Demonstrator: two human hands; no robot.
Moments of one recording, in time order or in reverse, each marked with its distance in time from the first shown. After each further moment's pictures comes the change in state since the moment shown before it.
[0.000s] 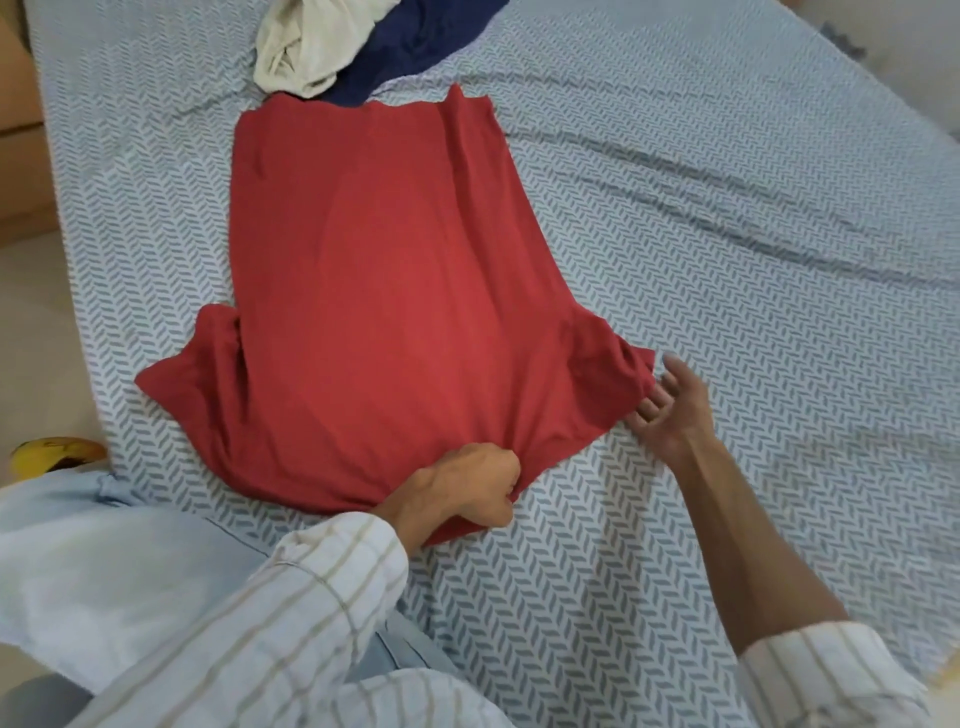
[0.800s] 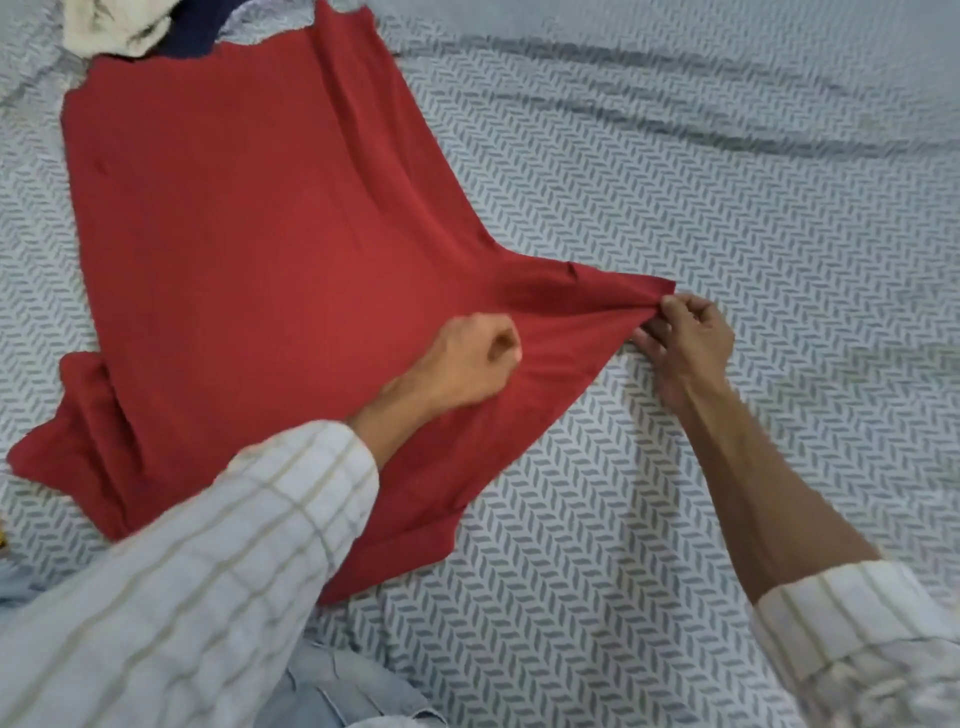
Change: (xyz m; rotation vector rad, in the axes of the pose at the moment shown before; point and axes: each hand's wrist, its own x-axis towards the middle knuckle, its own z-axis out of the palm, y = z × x) left_hand 0.101 0.022 -0.083 -0.289 0.421 0.048; right_hand 0.069 -0.035 -0.040 0.012 0.095 -0.366
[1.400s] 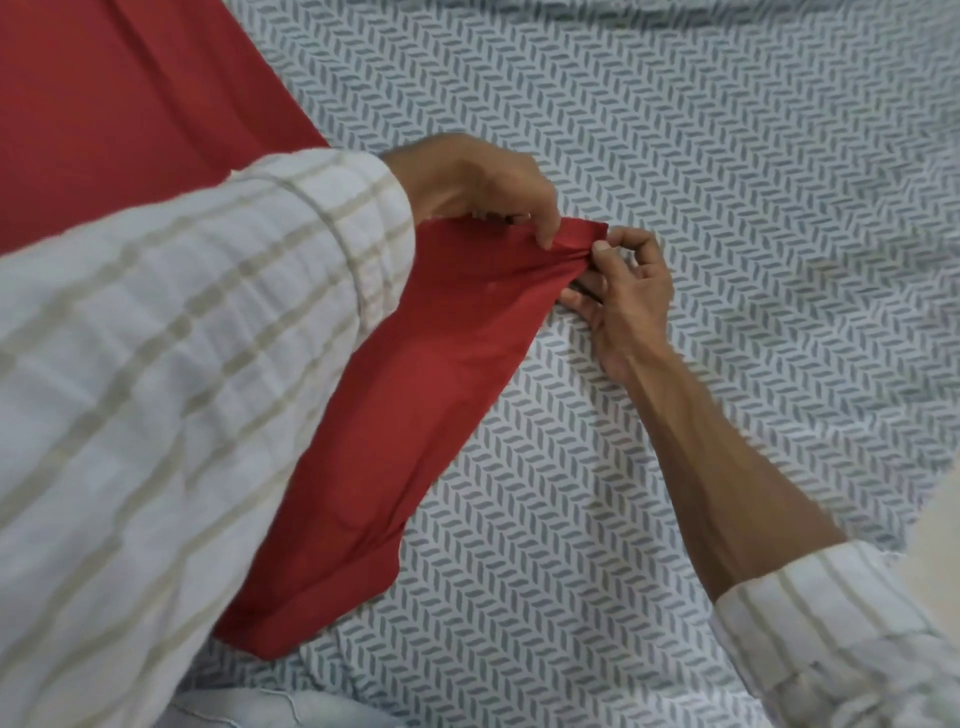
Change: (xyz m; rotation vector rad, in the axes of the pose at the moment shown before) left_hand 0.187 0.093 0.011 0.070 -0.726 -0.199; right_hand 0.005 0.002 -0.008 0.089 -0.104 -0.012
